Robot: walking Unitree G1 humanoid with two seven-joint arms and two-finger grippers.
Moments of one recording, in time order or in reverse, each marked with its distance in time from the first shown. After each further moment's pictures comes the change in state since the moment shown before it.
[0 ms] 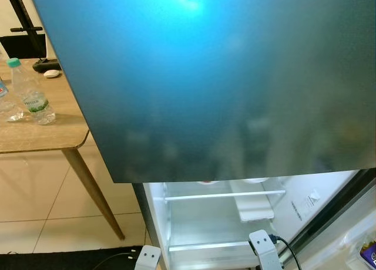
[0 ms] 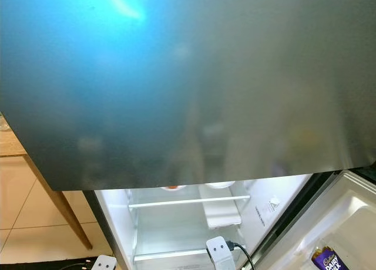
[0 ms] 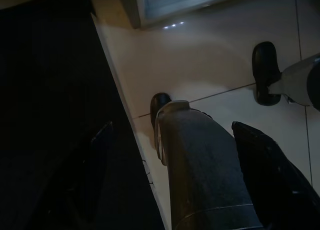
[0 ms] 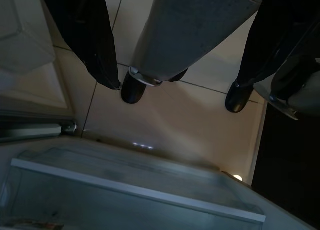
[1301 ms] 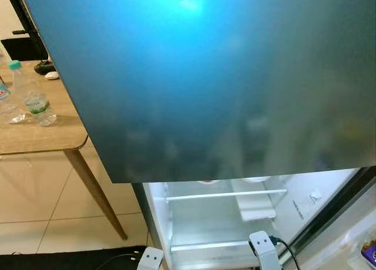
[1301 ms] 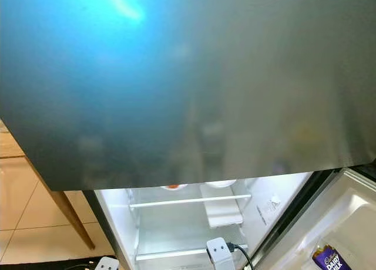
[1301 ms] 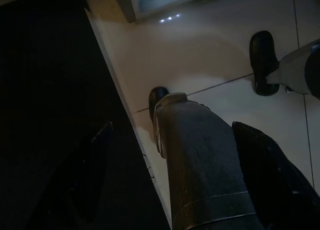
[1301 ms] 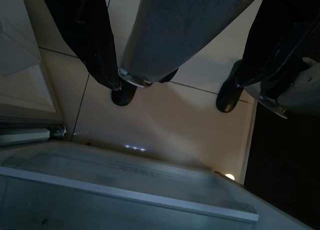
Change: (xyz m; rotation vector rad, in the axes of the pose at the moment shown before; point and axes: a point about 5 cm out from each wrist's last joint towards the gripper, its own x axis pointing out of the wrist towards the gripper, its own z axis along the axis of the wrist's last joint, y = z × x) left arm 0.000 -0.004 0.000 0.027 0.020 -0.047; right arm 0.000 0.001 -0.001 0.037 0.008 0.005
